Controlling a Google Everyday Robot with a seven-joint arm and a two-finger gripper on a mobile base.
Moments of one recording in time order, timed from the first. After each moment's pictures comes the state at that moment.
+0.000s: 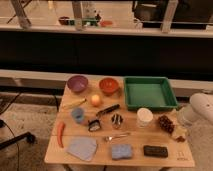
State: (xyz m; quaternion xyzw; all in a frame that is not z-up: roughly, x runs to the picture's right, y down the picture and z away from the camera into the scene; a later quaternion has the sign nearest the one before) arm 0.407 0.212 0.810 -0.31 -0.03 0.17 0.93
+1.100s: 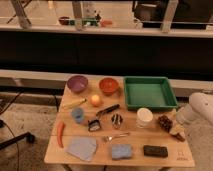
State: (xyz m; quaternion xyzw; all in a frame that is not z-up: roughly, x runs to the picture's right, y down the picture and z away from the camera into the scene) arm 0.409 0.213 0.825 -0.32 -0.04 0.19 0.93
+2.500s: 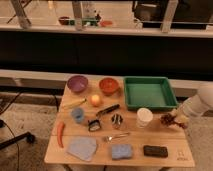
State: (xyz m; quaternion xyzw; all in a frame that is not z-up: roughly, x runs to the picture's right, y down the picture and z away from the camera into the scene) arm 0.414 0.146 0.776 -0.27 -0.03 0.20 0.94
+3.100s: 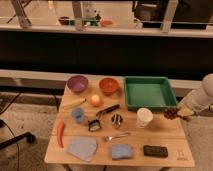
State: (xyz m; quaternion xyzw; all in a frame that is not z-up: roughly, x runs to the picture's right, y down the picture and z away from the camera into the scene) arm 0.416 0.103 0.740 -0.24 -0.02 0.18 0.95
